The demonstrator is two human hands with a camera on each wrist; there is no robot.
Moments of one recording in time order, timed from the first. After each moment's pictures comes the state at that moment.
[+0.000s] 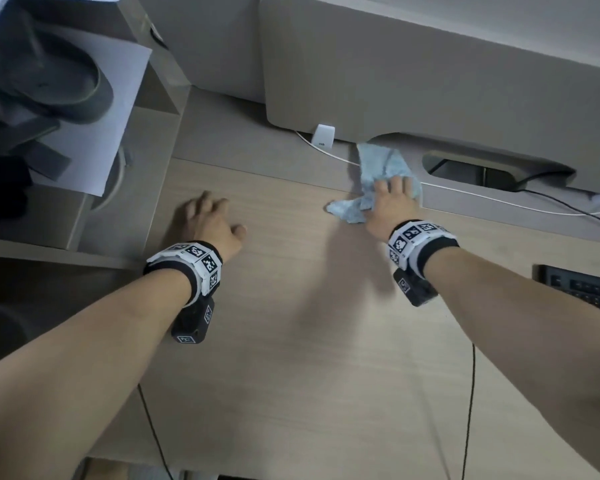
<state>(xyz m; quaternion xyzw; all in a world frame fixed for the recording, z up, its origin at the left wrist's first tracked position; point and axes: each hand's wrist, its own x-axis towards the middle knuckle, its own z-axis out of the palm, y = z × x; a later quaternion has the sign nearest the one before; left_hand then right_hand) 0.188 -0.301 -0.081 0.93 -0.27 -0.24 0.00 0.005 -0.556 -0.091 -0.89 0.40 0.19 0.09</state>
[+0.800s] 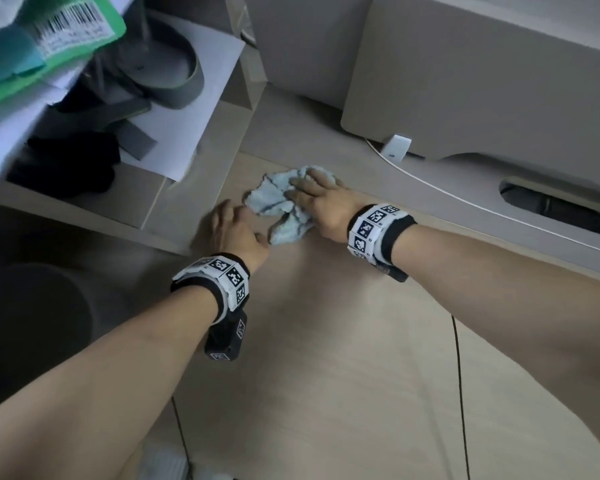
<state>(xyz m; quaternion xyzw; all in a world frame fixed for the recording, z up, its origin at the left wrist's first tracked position) 0.197 -0.253 -0.085 0.96 -0.16 -0.23 0.08 0.148 -0.450 -0.101 -0.97 -0.01 0.19 0.11</state>
